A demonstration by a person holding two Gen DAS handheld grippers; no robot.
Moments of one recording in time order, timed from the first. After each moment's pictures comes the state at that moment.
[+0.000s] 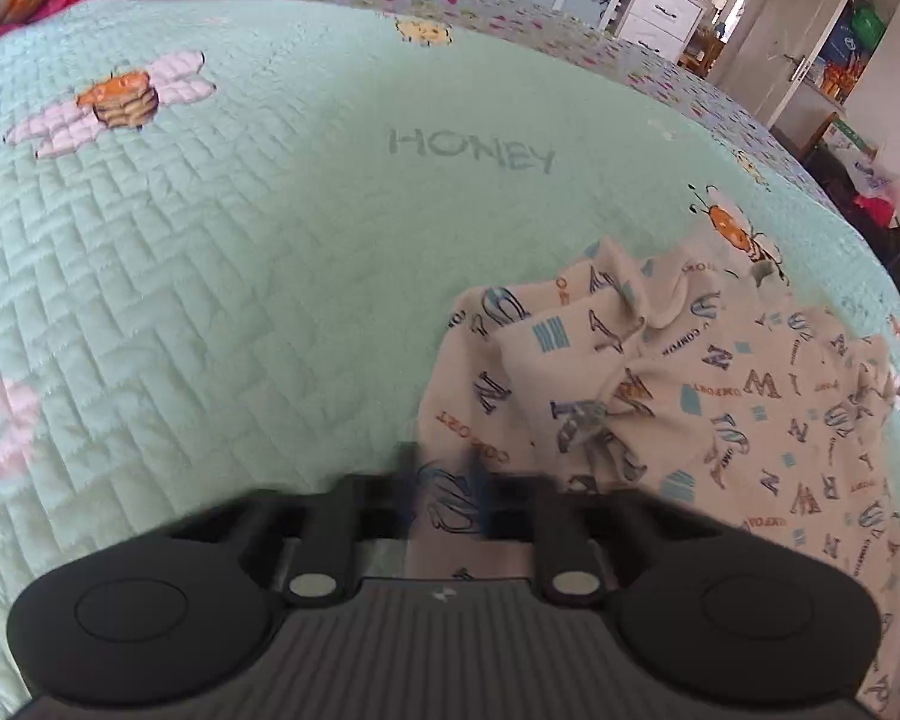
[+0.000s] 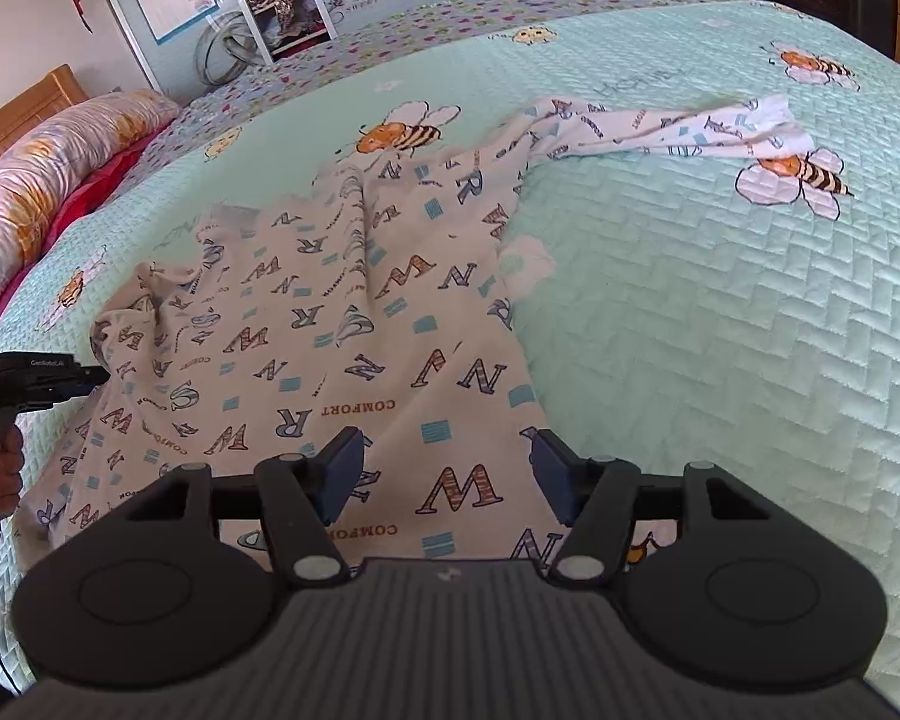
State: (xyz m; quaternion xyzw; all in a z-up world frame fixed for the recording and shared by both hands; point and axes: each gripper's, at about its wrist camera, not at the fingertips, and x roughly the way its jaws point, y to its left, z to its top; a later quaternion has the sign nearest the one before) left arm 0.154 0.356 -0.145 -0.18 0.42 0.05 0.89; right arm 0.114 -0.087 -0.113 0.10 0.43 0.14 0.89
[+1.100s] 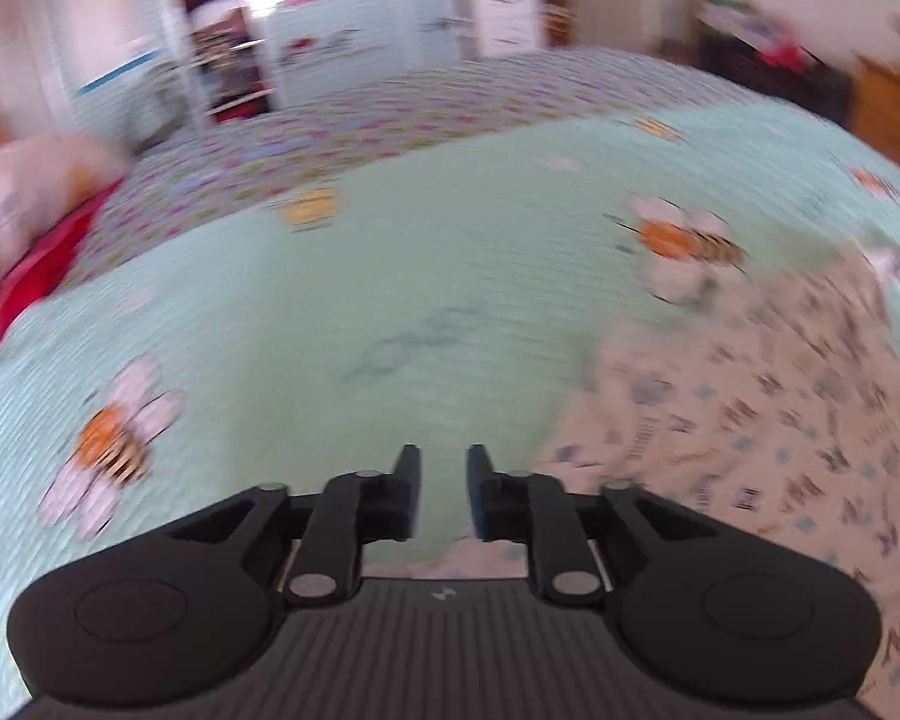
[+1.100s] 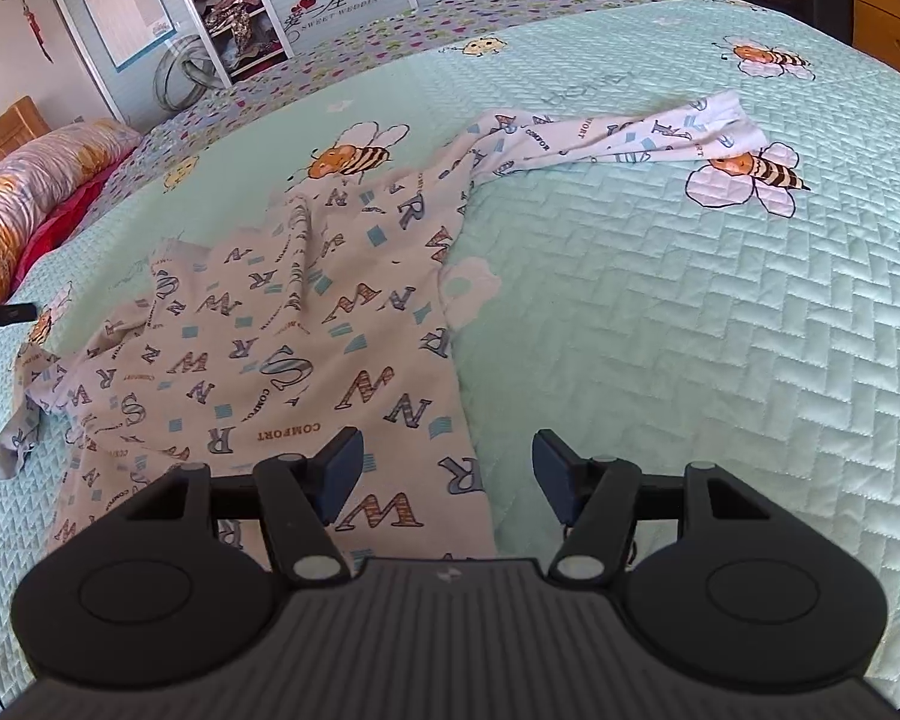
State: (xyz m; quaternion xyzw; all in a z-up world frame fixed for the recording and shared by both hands) left arm 0.221 0.319 -0.062 0.10 0.38 -0.03 0.92; right arm 0.126 -0.104 -0.108 0.11 0.42 0.10 0.90
